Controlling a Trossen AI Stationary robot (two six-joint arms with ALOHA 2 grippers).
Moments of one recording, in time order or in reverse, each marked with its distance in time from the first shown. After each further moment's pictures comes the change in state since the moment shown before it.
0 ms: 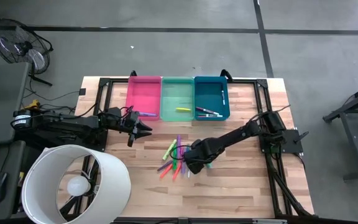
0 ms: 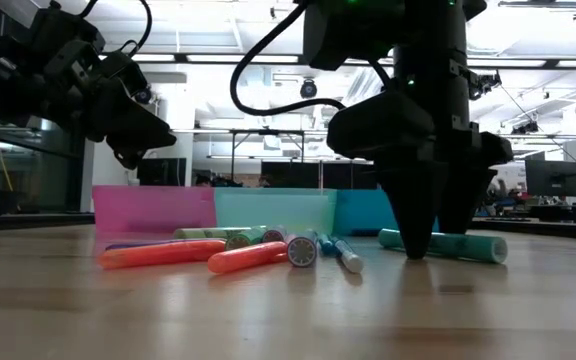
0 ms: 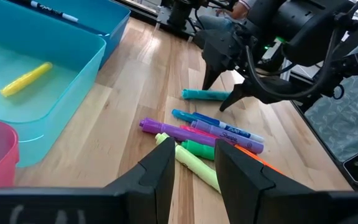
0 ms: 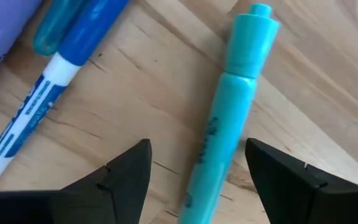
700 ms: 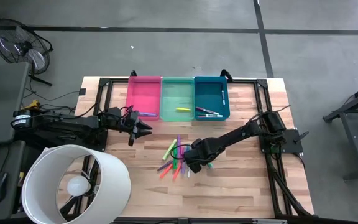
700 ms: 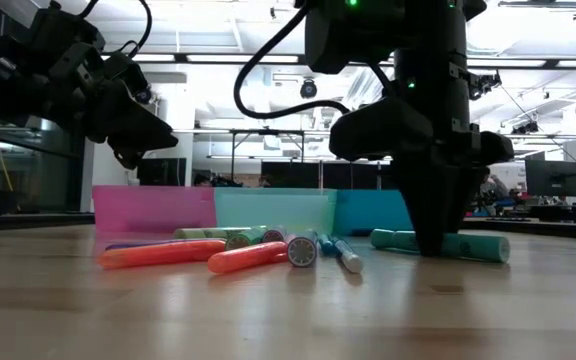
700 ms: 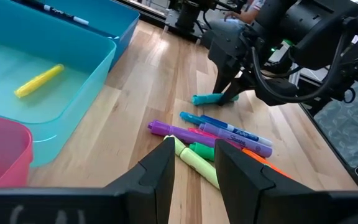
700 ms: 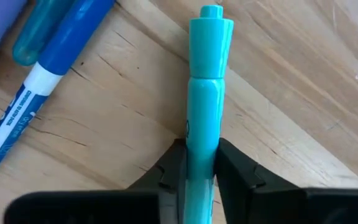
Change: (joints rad) left arm 0.000 0.000 0.000 0.000 -0.035 -0.001; right arm -0.001 0.000 -0.001 -0.014 0.015 0.005
